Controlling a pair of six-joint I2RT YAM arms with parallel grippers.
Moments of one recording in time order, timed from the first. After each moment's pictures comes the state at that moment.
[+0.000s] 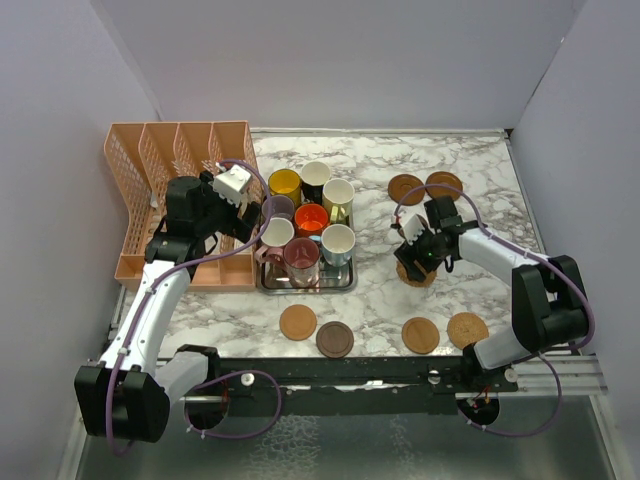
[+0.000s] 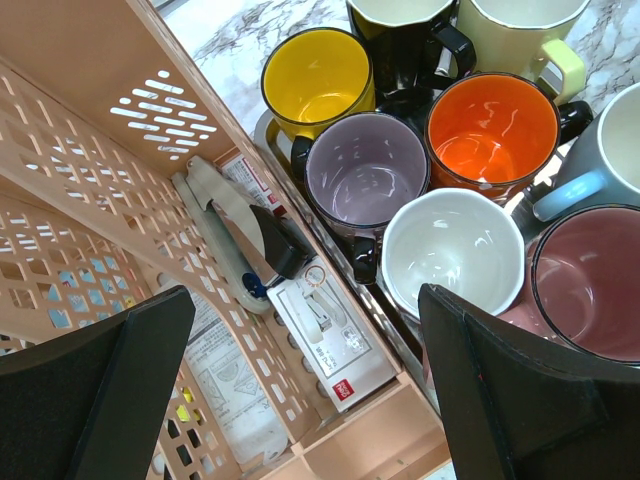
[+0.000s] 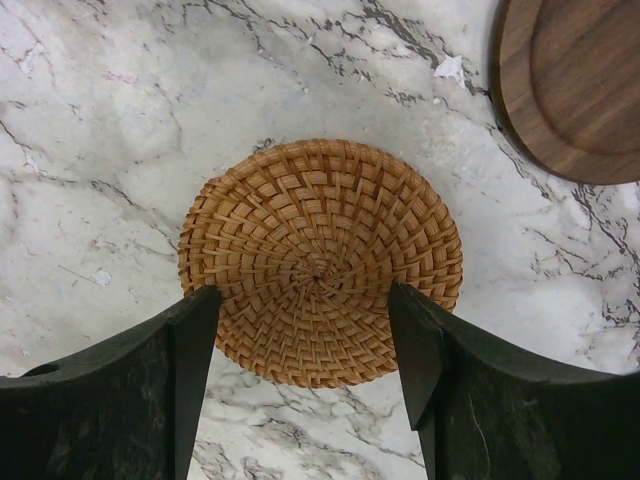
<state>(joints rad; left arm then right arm) -0.11 1.05 0.89 -0.31 0.35 0.34 0.26 1.52 0.82 -0.48 -0.22 -0.54</state>
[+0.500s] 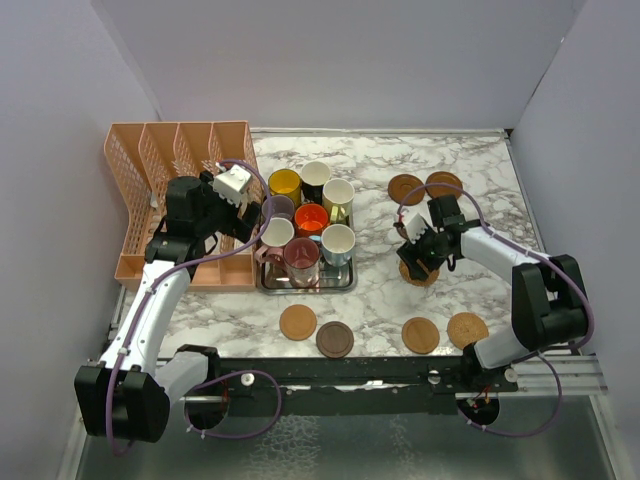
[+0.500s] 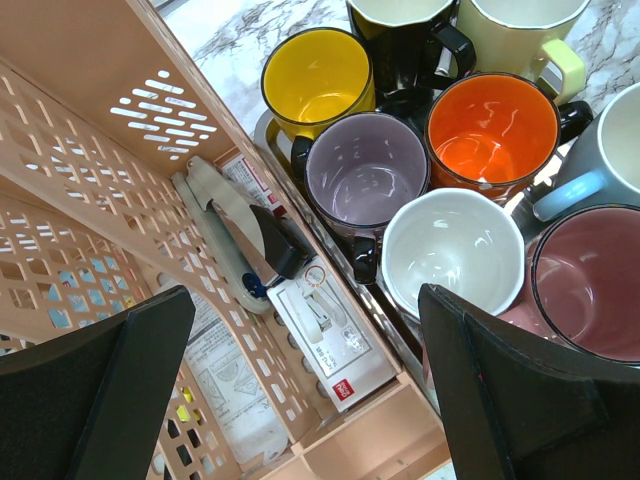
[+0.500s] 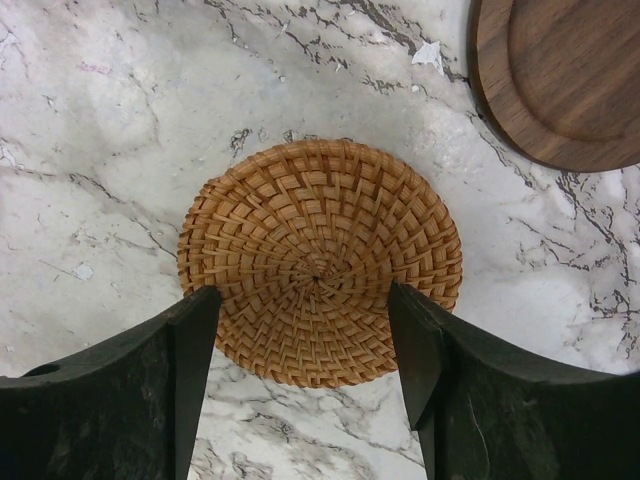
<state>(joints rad) -0.11 1.05 0.89 -0.31 0.35 0.34 0.23 1.52 0.83 -0.49 -0.22 -0.56</state>
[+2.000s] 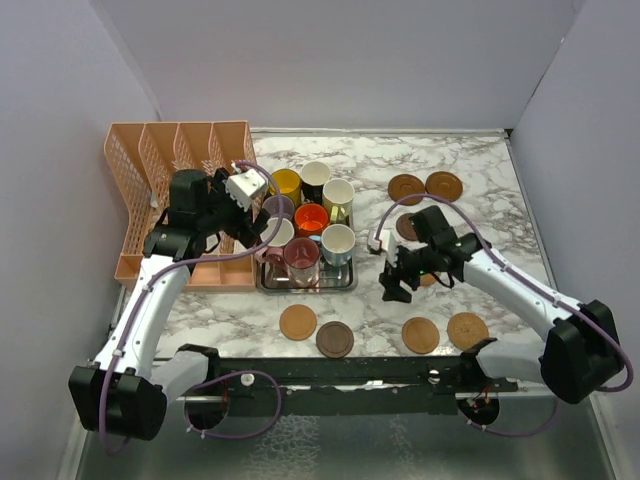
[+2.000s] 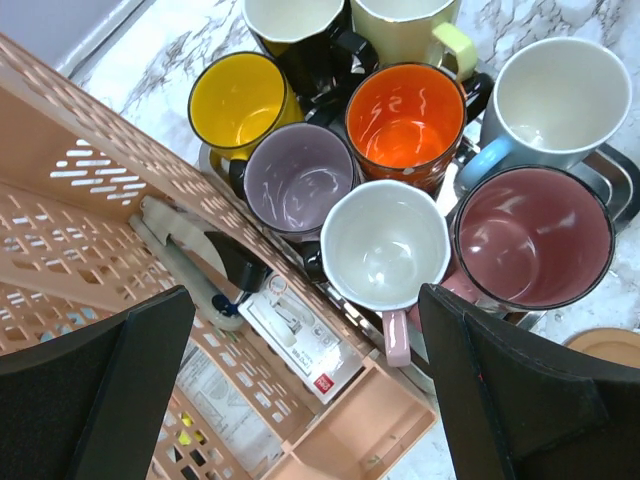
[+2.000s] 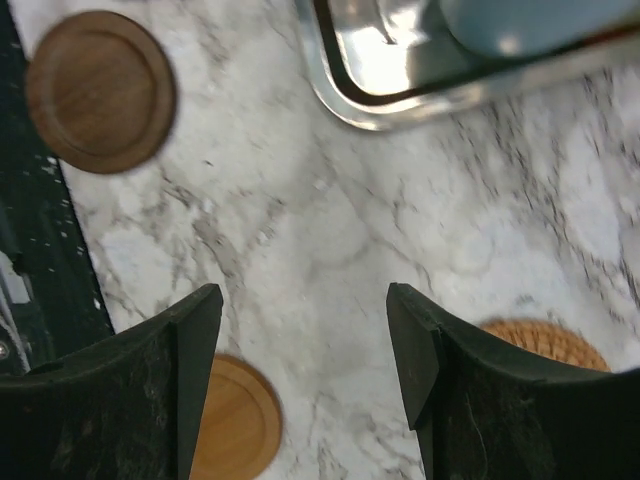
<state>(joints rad) -0.15 1.06 0.99 -0.48 0.45 0.48 0.44 1.26 0.82 -0.65 -0.55 -0.66</state>
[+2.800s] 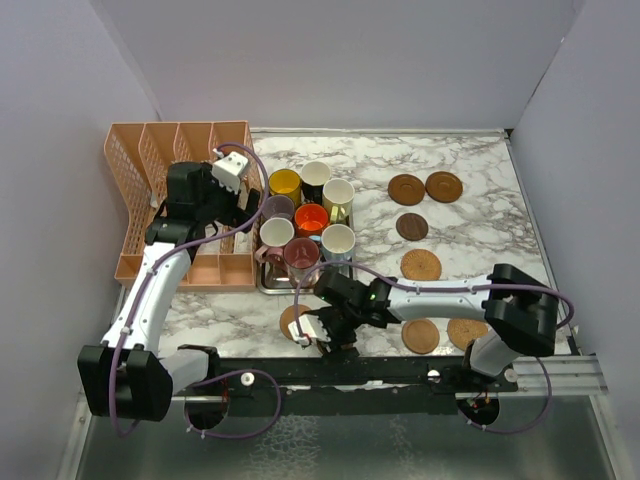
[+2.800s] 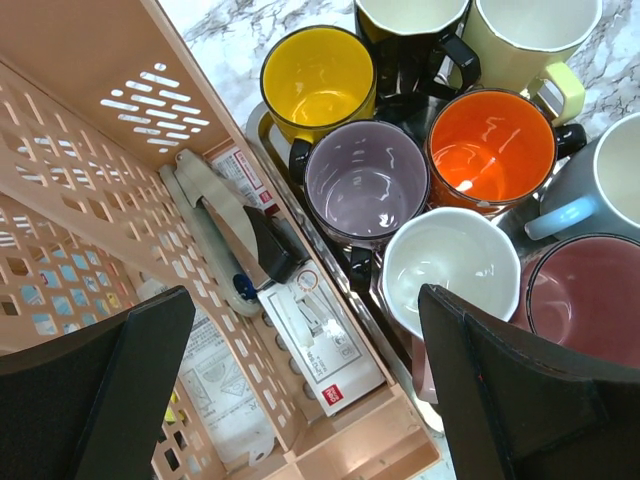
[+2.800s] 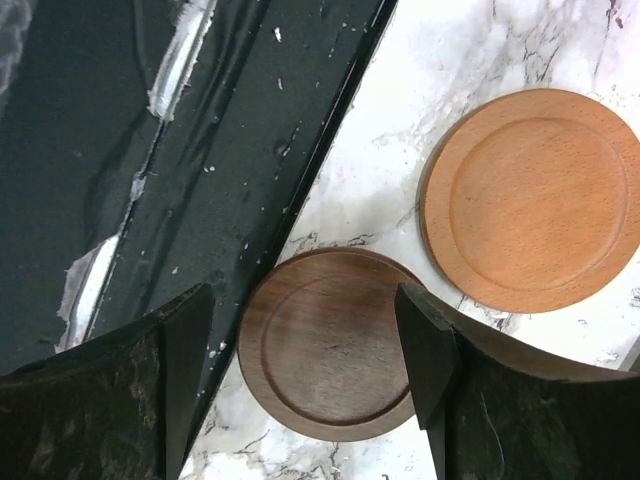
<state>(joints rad) -0.09 1.16 1.01 -0.39 0.36 0.27 1.18 1.58 0.88 -0.34 -0.51 -0.69</state>
